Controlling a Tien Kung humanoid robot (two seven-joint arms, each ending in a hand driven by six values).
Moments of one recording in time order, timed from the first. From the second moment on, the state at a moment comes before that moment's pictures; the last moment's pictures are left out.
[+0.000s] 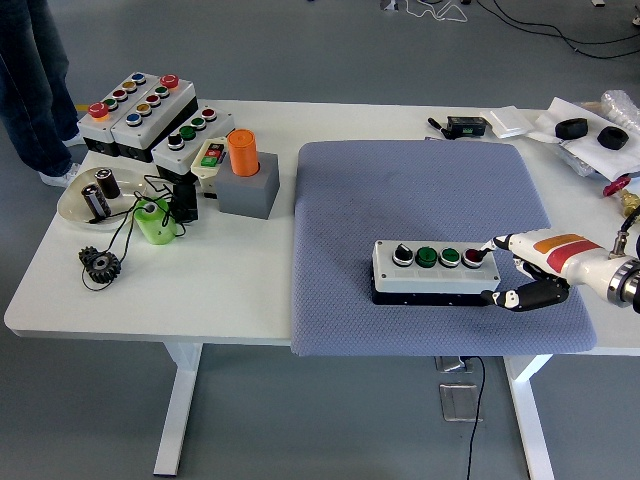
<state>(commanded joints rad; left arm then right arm) -0.12 0.12 -0.33 -0.18 0.09 0.30 -0.02 0.58 -0.81 0.64 1.55 -1.73 0.10 -0.07</state>
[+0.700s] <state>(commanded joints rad) -0.12 0.12 -0.33 -0.18 0.10 0.30 -0.02 0.60 -0.76 0.67 1.60 -1.75 0.08 -0.08</state>
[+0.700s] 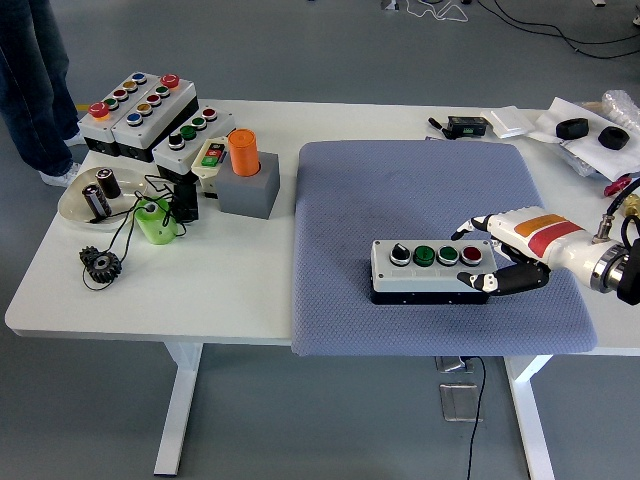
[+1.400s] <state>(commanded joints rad) -0.12 0.12 -0.33 -0.18 0.10 0.30 -0.02 0.60 -0.73 0.61 1.56 -1.75 0.09 -0.09</state>
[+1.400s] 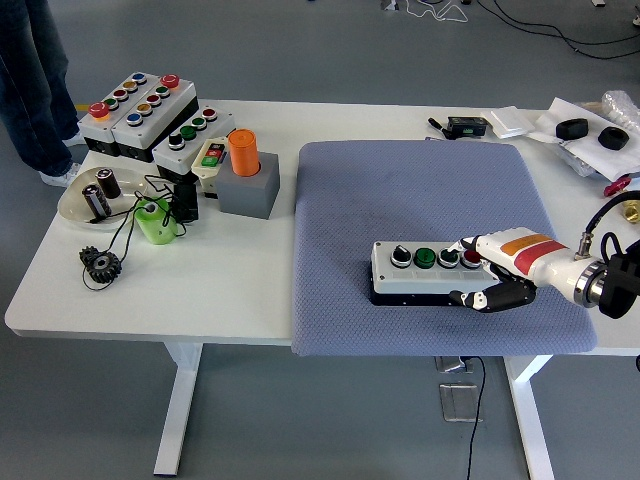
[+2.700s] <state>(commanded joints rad) -0.11 0.12 -0.36 -0.18 0.14 0.30 -0.01 0.38 -0.74 1.19 1.40 -0.73 -0.18 0.12</state>
